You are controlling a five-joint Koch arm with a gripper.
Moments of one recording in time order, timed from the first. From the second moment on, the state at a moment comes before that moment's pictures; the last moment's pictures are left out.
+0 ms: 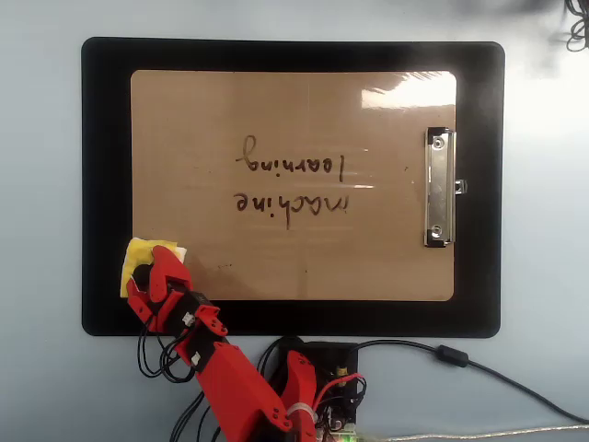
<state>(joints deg) -64.3 92.6 137.5 -9.6 -89.6</state>
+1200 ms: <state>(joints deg) -64.2 85.3 142.2 -29.0 -87.3</state>
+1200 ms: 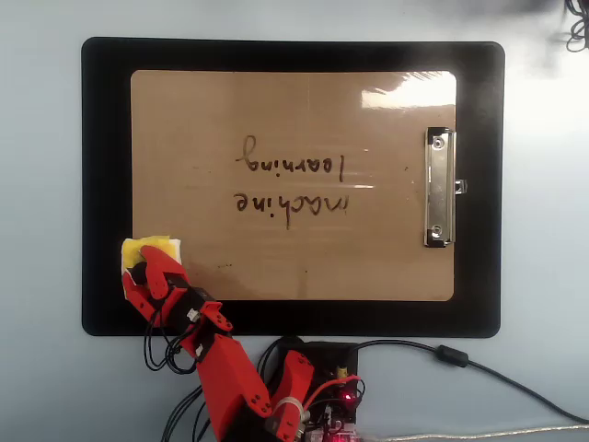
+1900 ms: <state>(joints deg) -51.8 97.8 152.7 -27.9 -85.2</state>
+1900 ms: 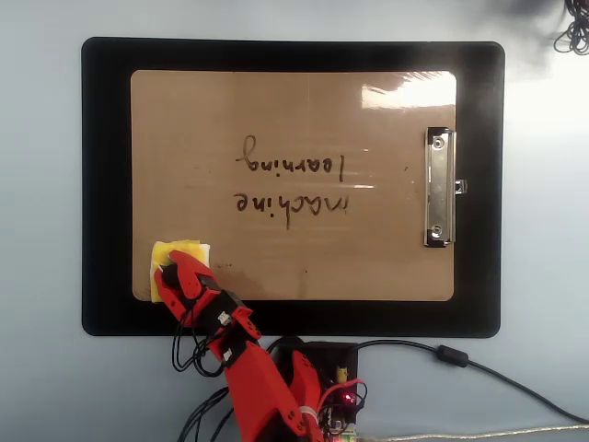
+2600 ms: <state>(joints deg) -11.8 109.8 160.3 -27.0 -74.9</state>
